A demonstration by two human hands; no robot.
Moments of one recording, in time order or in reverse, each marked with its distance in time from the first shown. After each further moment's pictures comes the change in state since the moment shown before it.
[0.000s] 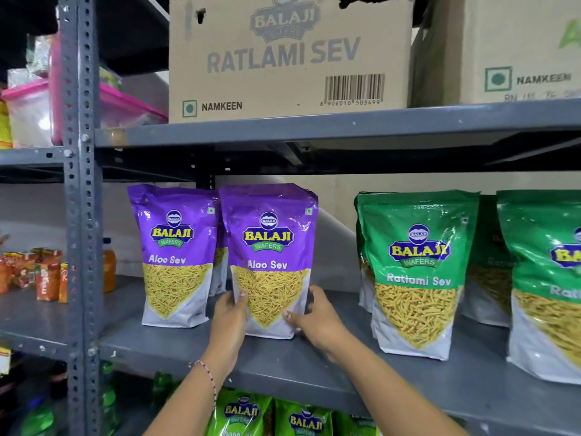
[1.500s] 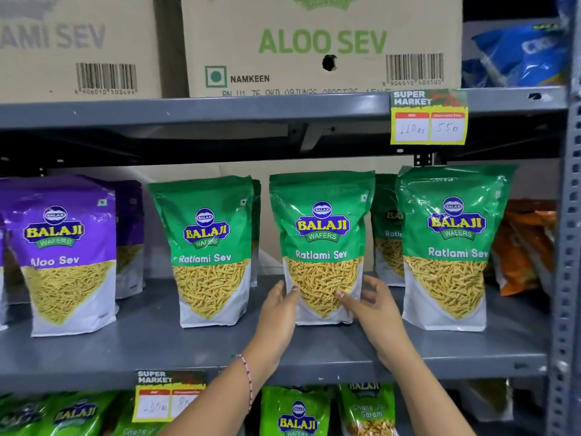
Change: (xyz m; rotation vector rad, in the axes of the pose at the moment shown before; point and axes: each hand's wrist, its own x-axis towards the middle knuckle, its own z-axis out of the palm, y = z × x) left_hand -0.268 0.042 0.334 0.058 -0.528 -0.070; right_hand -0.169 0.065 -0.393 0.089 0.548 -0.072
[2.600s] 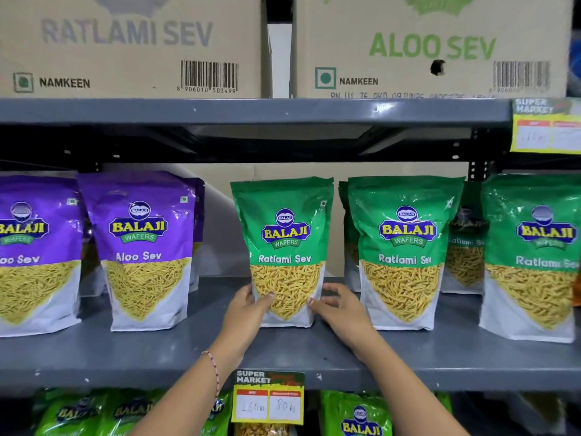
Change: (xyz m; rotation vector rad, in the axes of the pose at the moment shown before) left_hand 0.043 -0.030 -0.196 0.012 0.093 -0.008; right_hand -0.011 0.003 0.183 -0.250 -0.214 0.094
